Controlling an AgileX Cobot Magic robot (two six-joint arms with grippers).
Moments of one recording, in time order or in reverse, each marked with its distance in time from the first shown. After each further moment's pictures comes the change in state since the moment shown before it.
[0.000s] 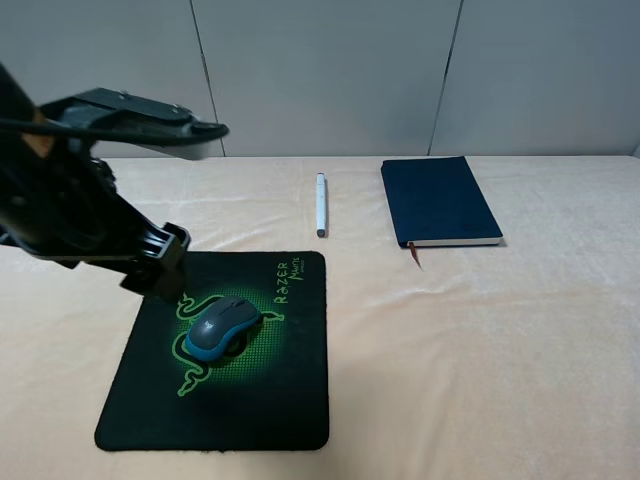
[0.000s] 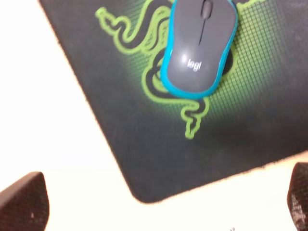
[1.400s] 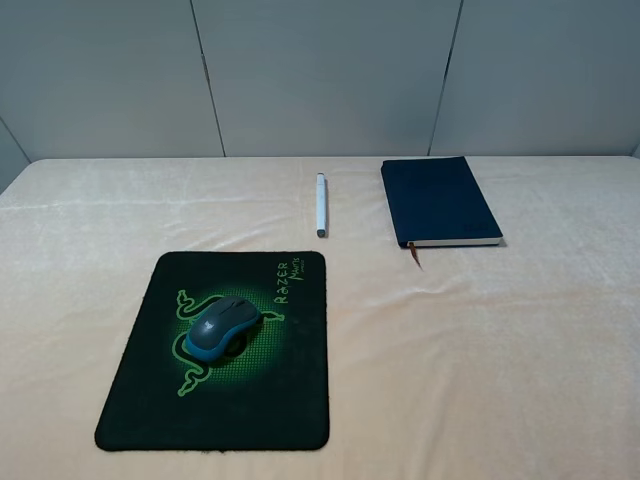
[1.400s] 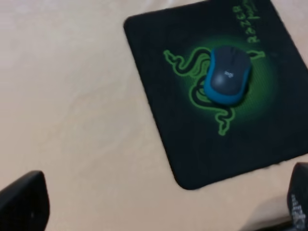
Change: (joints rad) left arm 0.325 -0.973 0.232 -0.081 0.176 0.273; right arm 0.000 0.000 0.000 0.000 0.000 0.000
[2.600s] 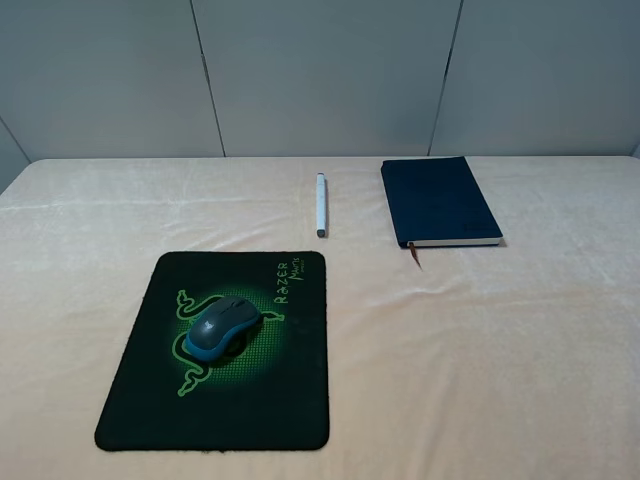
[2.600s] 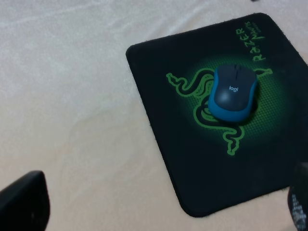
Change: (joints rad) left arm 0.333 -0.281 0.209 -0.225 -0.090 0.354; right arm 0.000 0.000 0.000 0.000 0.000 0.000
